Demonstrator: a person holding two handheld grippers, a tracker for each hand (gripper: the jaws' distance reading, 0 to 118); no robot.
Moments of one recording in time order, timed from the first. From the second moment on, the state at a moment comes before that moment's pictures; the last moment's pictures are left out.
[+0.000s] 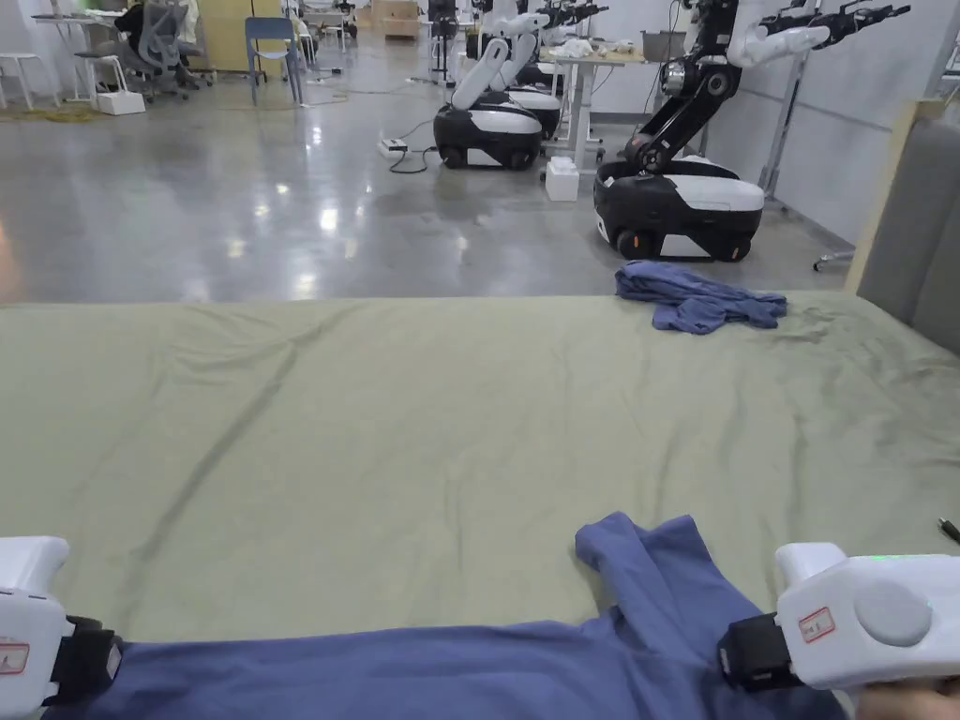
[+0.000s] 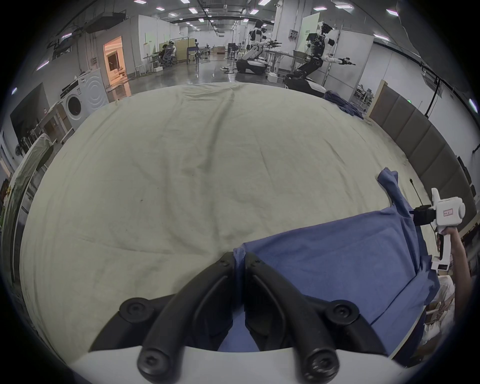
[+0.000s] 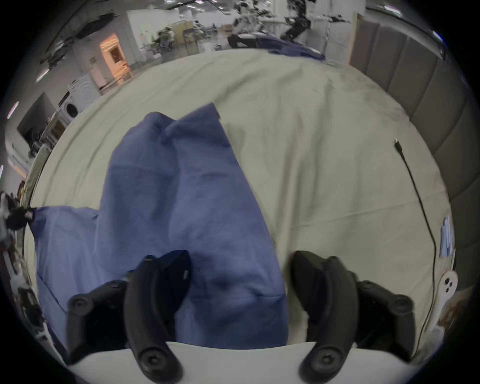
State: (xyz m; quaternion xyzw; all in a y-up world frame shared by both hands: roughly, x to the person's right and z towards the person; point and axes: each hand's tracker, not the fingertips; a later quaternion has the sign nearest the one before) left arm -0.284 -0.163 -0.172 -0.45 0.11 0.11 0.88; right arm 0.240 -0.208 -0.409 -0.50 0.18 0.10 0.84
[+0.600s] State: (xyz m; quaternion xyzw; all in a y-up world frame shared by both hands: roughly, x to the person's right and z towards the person) left arm -0.253 -0.085 -0.003 -0.39 0.11 0.15 0.90; right arm 0.338 -0.070 -0.238 -0.40 0.24 0.01 0.88
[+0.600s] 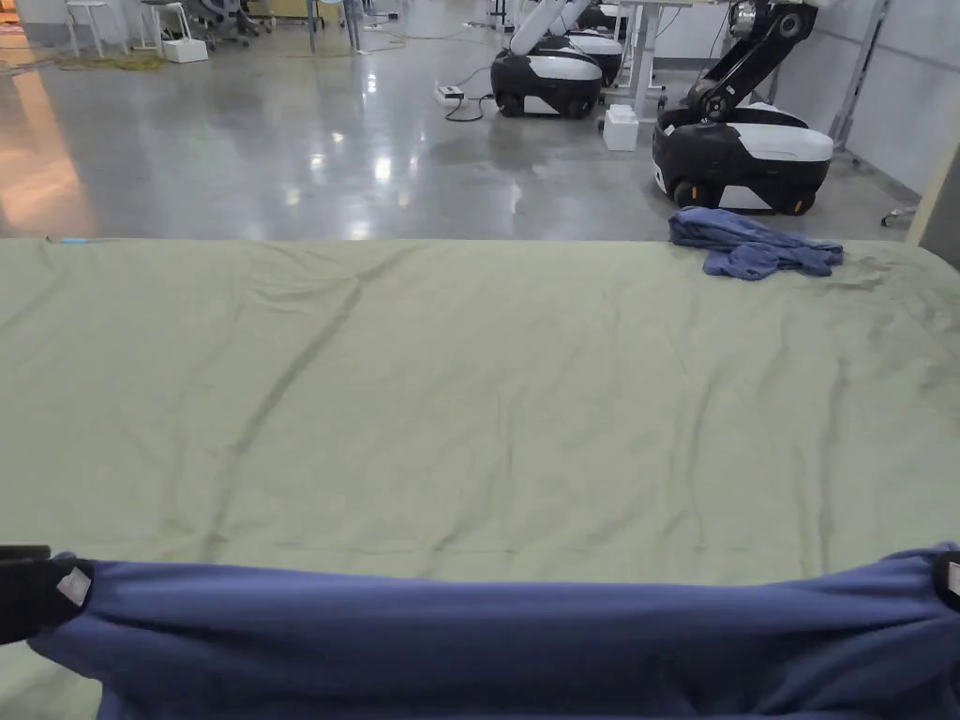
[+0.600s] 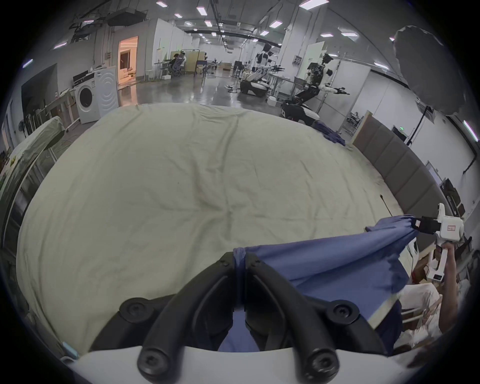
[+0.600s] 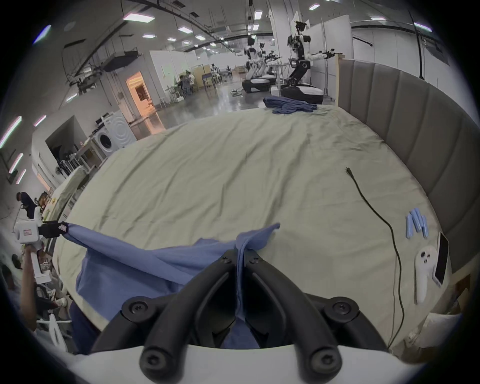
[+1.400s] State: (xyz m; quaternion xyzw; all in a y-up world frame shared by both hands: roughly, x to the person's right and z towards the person) left arm -0.183 -0.101 0.128 -0.25 0.19 0.06 0.95; right arm 0.382 -0.090 -0.094 -0.22 0.13 0.09 0.96
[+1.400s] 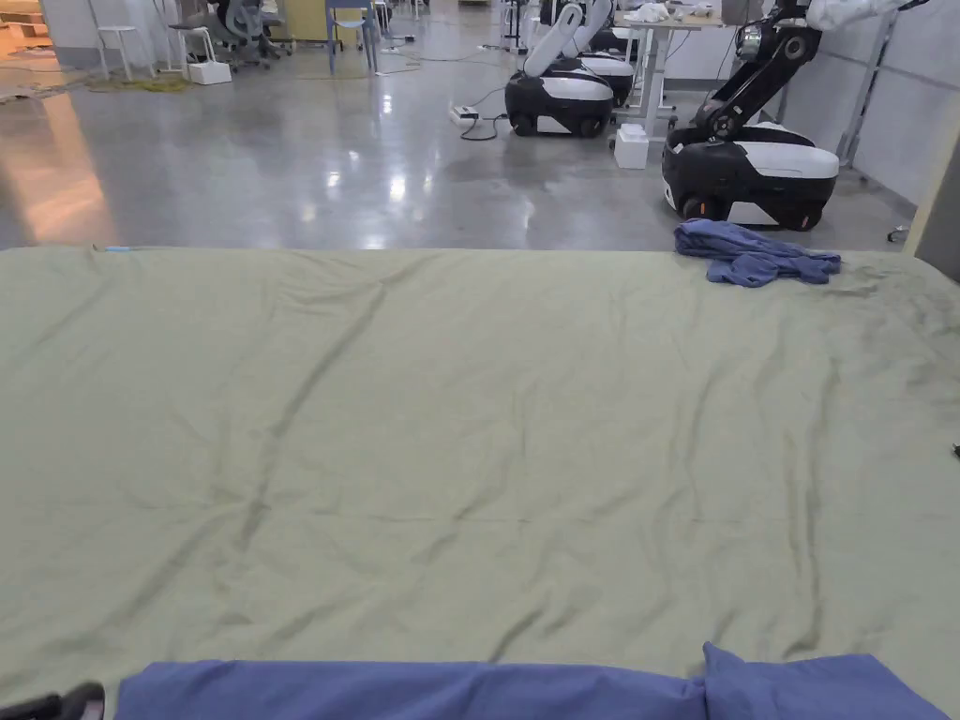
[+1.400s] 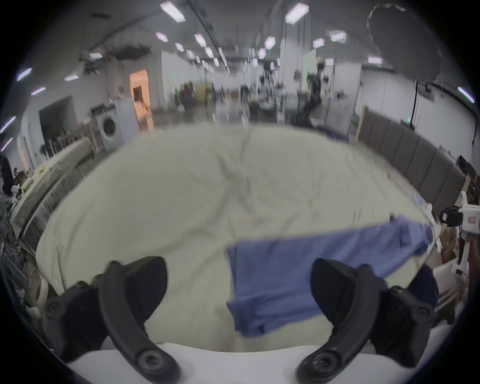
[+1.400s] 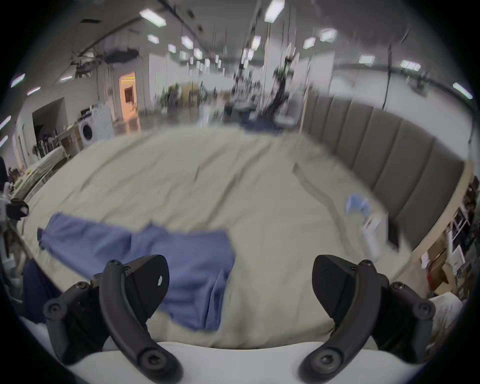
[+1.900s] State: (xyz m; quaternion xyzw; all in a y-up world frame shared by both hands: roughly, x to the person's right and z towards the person) left arm -0.182 -0.093 0.114 -0.14 0.10 0.17 0.97; right arm 0.278 -0.064 -0.062 -0.02 0.24 -0.01 0.97
